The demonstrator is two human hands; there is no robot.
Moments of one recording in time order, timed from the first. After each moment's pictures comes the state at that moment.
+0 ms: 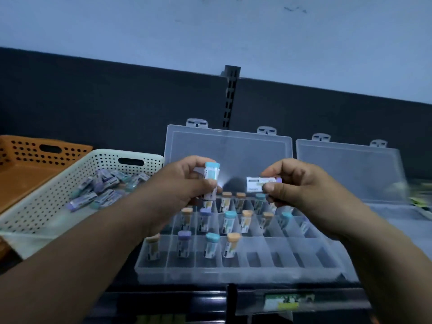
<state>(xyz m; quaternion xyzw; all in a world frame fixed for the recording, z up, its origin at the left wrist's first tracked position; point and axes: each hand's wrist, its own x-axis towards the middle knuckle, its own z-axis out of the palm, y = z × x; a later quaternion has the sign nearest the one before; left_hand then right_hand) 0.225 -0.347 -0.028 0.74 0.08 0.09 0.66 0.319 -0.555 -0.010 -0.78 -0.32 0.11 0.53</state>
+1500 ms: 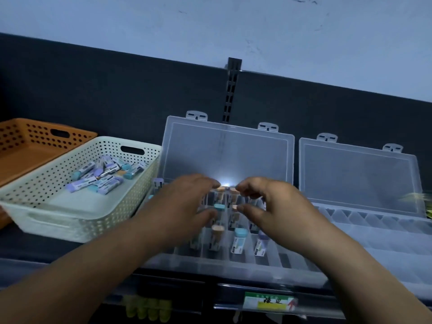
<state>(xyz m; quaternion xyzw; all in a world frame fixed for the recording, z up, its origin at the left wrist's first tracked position) 0.237 -0.383 -0.070 0.96 0.02 0.21 0.17 0.322 -0.560 -0.034 -0.87 -0.43 -0.03 0.22</state>
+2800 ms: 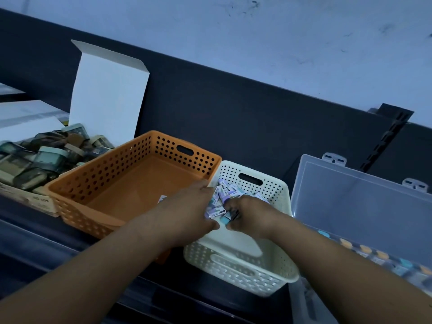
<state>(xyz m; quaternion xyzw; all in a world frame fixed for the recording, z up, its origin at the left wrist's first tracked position) 0.121 -0.134 -0.070 0.96 0.16 0.08 0.22 0.289 -0.228 -0.091 -0.86 -0.50 0.12 -0.01</state>
